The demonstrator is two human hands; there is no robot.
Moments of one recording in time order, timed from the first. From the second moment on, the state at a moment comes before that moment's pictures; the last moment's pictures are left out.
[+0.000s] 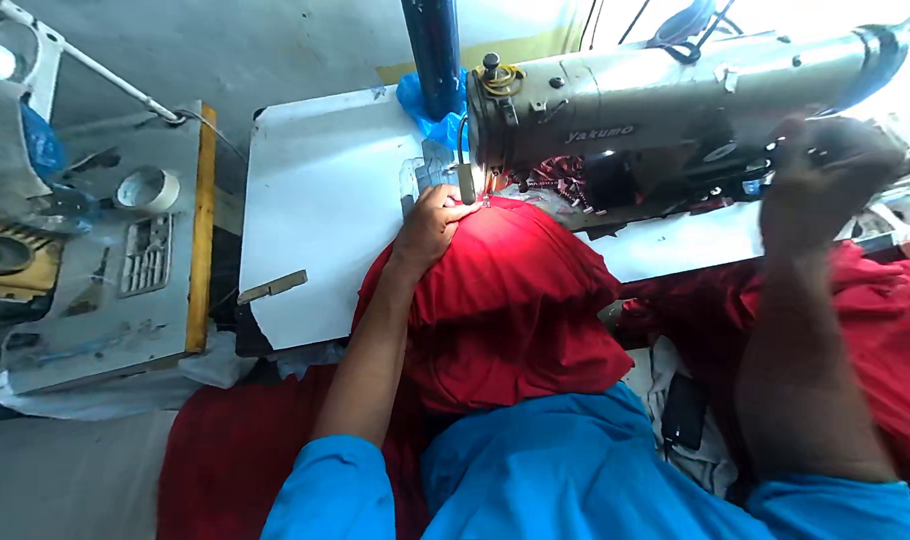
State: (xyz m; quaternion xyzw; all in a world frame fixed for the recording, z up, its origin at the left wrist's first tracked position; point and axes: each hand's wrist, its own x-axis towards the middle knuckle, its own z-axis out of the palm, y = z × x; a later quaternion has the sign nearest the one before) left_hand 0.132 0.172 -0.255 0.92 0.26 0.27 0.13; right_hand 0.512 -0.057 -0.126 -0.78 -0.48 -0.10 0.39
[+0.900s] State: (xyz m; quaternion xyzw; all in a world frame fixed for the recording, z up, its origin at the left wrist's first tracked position) left_hand 0.065 0.124 -0.246 0.89 0.34 0.29 0.08; right_hand 0.354 -0.003 -0.222 -0.61 -0.73 0.15 0.27
